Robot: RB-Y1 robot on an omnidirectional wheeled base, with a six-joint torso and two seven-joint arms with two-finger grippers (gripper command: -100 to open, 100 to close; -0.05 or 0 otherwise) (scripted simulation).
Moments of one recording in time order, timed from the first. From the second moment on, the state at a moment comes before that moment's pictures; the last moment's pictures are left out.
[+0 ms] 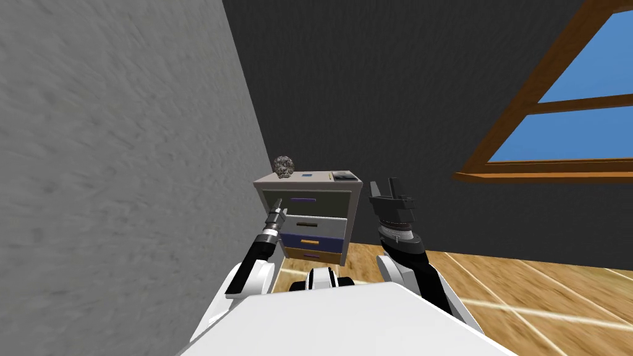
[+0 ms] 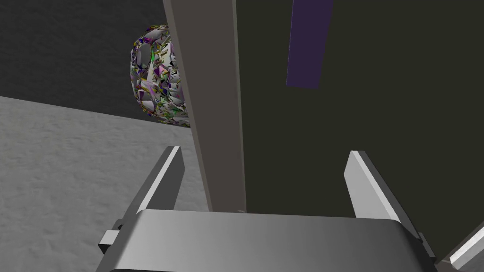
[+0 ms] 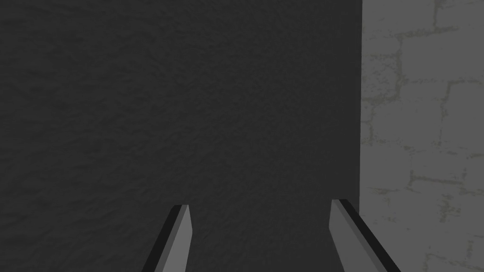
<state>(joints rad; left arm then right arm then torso) 0.39 0.12 -0.15 -2.23 -0.04 0.04 0.13 0.48 -0.03 0.04 -2.40 0.11 -0.63 -0.15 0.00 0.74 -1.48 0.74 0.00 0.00</state>
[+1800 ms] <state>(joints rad) 0.39 0.14 -0.20 -2.29 -0.06 0.23 0.14 0.48 -0.03 0.04 -2.40 0.11 -0.63 -0.15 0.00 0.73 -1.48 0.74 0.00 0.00</state>
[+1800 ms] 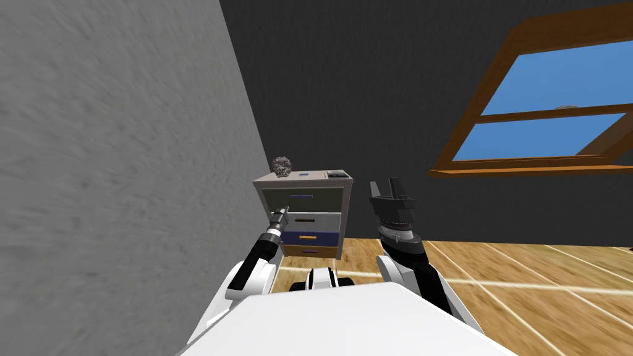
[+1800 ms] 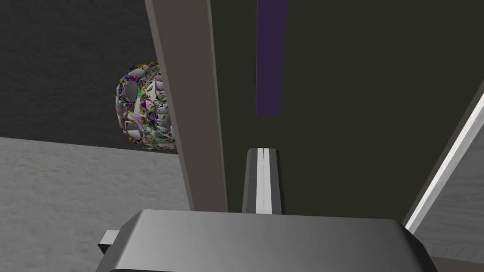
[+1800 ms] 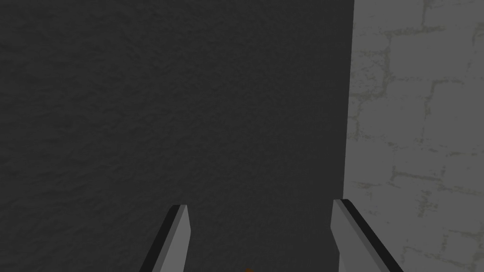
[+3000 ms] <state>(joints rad) 0.42 0.15 -0.21 -2.35 -0.06 0.28 0.15 0.48 -0.03 0.04 -2.40 0.11 -0.63 -0.15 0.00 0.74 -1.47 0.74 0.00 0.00</state>
